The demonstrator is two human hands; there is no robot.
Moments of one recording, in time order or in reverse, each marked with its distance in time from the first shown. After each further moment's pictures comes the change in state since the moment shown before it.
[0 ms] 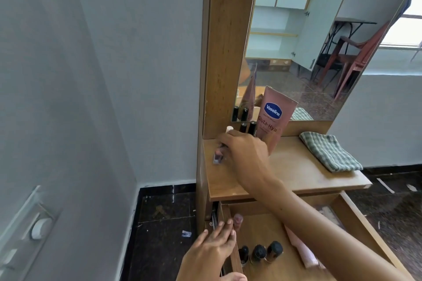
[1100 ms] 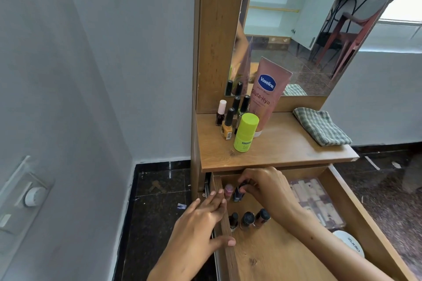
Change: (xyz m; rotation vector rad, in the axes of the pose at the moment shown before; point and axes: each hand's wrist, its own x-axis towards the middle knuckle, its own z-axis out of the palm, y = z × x) left_hand -0.014 0.012 -0.004 -0.202 -0.027 -0.114; right_hand -0.102 0.068 0.054 0.113 -0.235 0.124
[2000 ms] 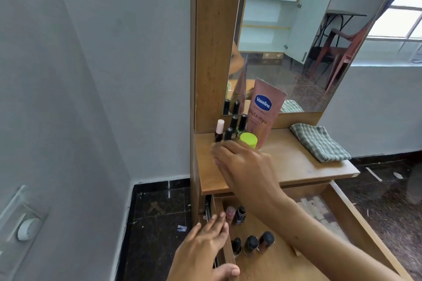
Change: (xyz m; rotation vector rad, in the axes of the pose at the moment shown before) left_hand 0.017 -0.012 0.001 0.228 -0.051 0.135; right_hand 0.034 -0.082 -0.062 -0.161 0.445 -0.280
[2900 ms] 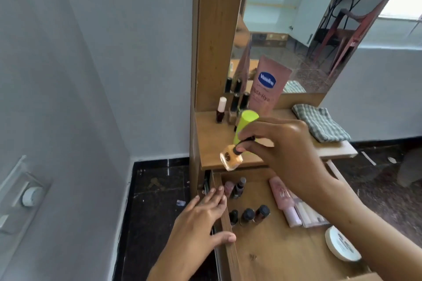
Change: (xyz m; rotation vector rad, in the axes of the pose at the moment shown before) left_hand -0.014 0.015 -0.006 -0.227 -0.014 -0.156; right_hand -0.020 0.031 -0.042 0.390 -0.012 -0.021
